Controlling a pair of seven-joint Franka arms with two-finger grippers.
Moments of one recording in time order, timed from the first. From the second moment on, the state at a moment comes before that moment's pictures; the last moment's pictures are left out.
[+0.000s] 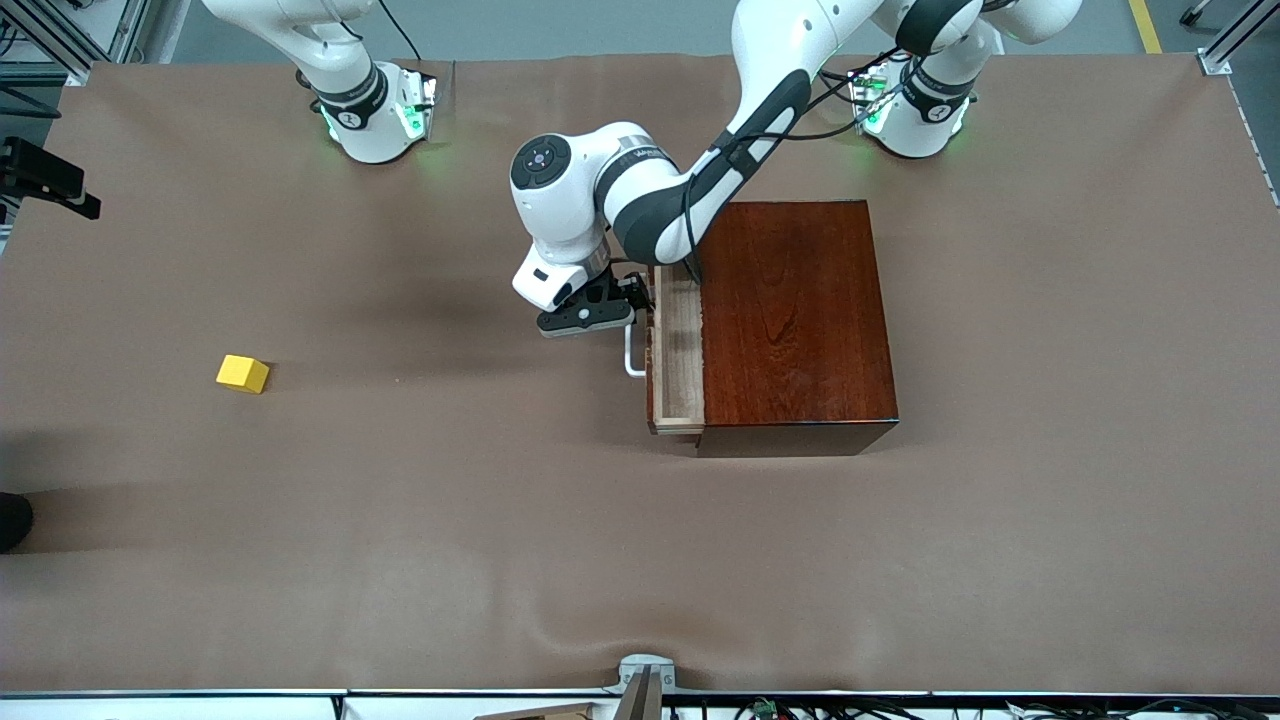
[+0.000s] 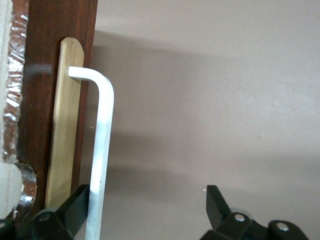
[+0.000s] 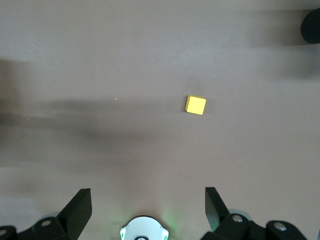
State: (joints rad) left arm -0.87 0.81 -0.14 -1.19 0.28 1.97 -1.19; right arm 0.05 0.01 -0.15 -1.41 0.01 1.31 -0.15
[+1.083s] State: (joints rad) left arm -0.87 0.84 -0.14 -1.15 0.24 2.05 -1.26; right arm 0.05 0.01 -0.15 -1.41 0.01 1.31 -0.15
